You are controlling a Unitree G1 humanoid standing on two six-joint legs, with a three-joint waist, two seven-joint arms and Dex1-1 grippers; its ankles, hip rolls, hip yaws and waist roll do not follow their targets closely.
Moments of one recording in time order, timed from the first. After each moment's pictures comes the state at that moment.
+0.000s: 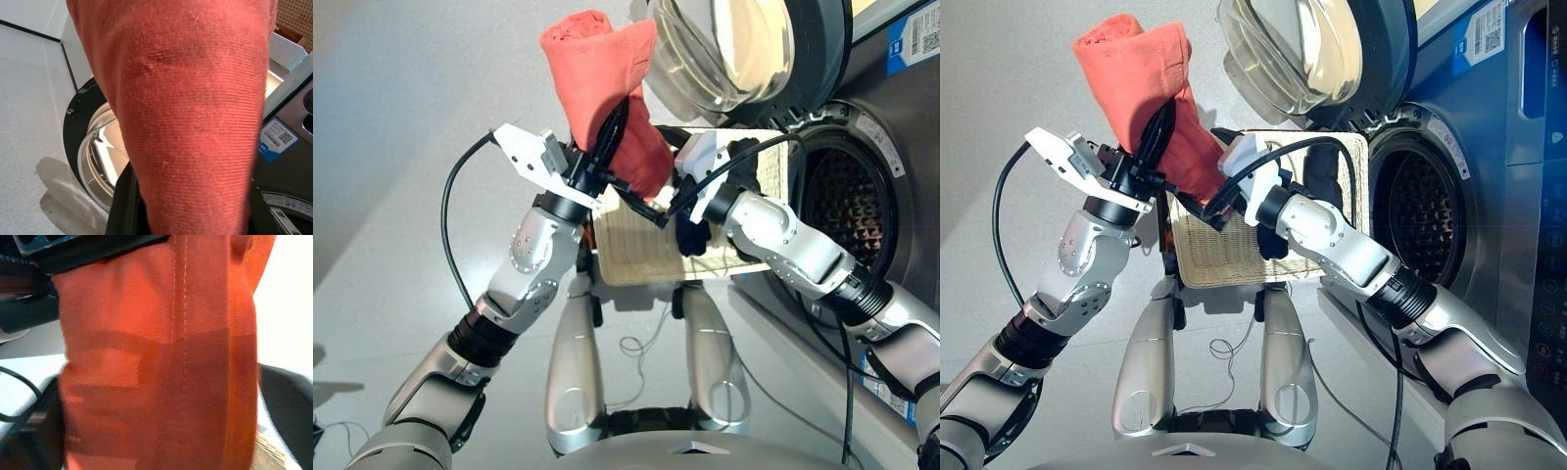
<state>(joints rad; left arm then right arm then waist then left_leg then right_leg) -0.48 0.54 -0.46 -0.21 -0.74 -0.34 0.05 -0.77 -0.68 0.74 -0.08 0.64 -0.05 0.14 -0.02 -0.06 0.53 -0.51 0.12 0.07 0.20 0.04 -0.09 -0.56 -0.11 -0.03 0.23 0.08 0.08</state>
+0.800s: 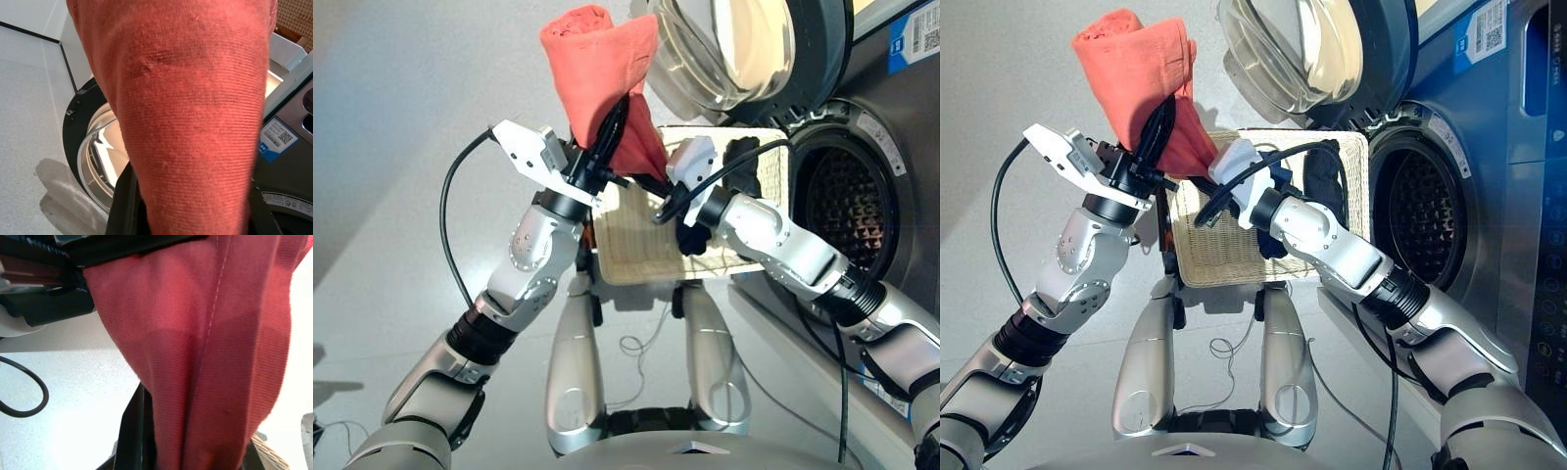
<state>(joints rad) -0.49 0.55 -0.46 -0.21 -0.74 -0.34 0.05 -0.75 -0.65 0.72 -0.08 0.55 -0.05 0.13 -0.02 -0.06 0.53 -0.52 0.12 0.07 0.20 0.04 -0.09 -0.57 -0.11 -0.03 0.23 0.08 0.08</state>
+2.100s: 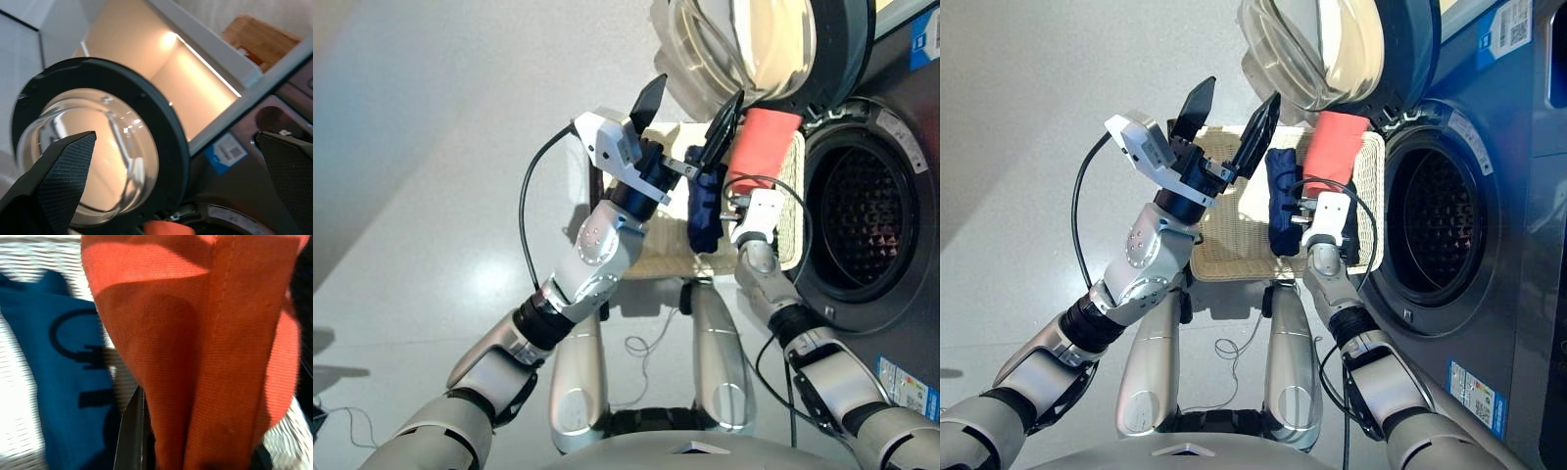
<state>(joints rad) -0.65 0.29 -0.62 -0.10 -0.75 -0.36 0.13 -0.59 -0.27 0.25 0.85 0.58 -0.32 -0.42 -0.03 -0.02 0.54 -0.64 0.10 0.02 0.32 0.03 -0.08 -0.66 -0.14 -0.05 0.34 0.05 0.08</state>
